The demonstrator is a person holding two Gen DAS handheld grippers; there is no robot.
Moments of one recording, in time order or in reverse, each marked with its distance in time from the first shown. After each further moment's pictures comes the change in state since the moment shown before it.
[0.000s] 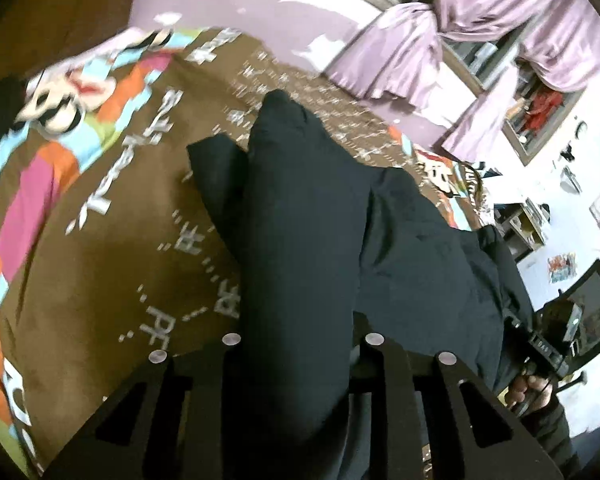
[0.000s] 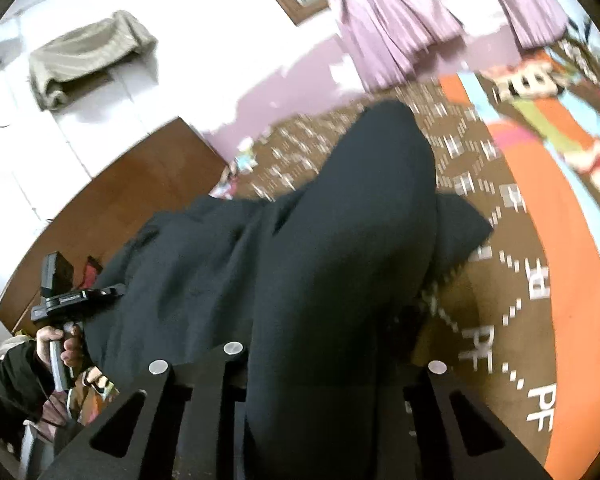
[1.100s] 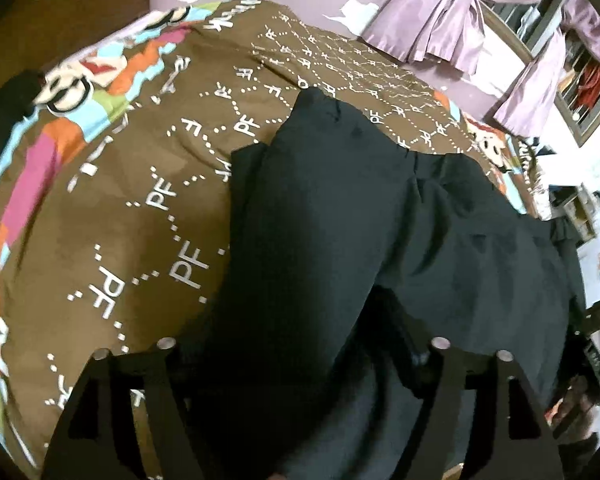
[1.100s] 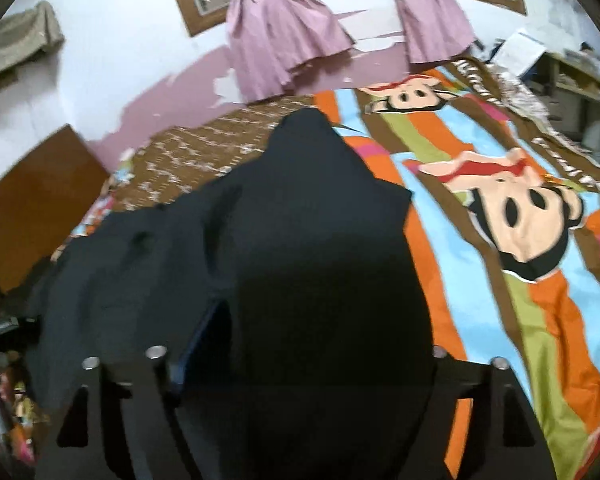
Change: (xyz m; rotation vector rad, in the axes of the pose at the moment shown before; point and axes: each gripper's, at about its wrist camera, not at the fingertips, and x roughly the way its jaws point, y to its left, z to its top) left arm 0.081 -0.045 -0.016 -0.023 0.103 0.235; right arm -0.044 -0.048 -0.010 0.063 0.002 -0.499
